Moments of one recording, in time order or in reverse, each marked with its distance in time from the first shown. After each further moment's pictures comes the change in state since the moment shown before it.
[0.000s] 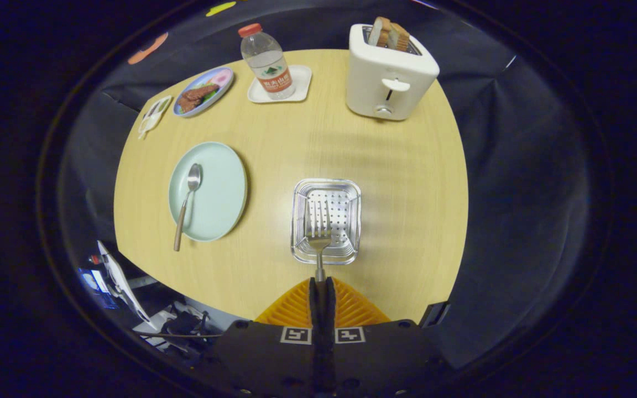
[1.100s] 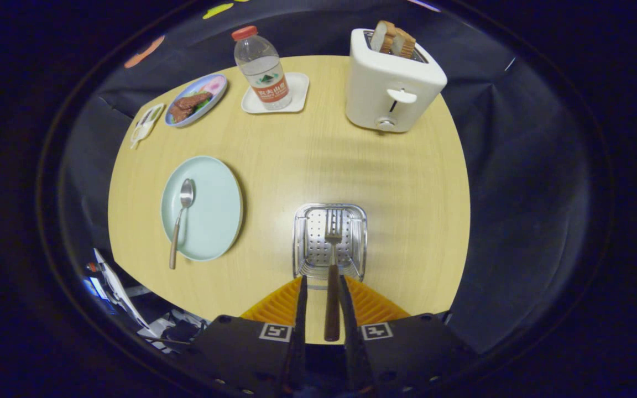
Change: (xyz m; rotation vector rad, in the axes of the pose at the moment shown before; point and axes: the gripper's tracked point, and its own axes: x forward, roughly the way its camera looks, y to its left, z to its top) arm 0.009 0.014 0.030 0.024 -0.127 -0.020
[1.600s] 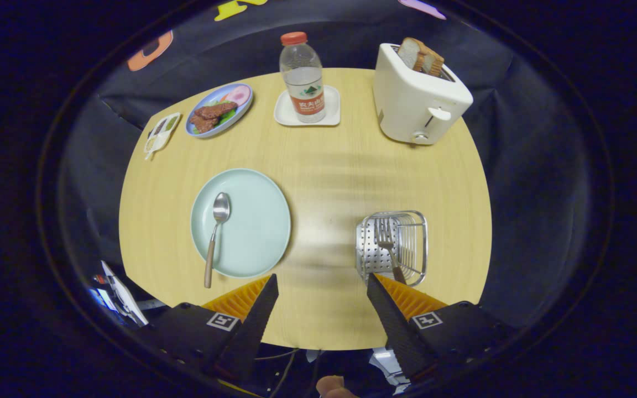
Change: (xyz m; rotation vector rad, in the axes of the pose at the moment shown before) arm -0.006 0.082 0.002 0.008 -0.066 0.026
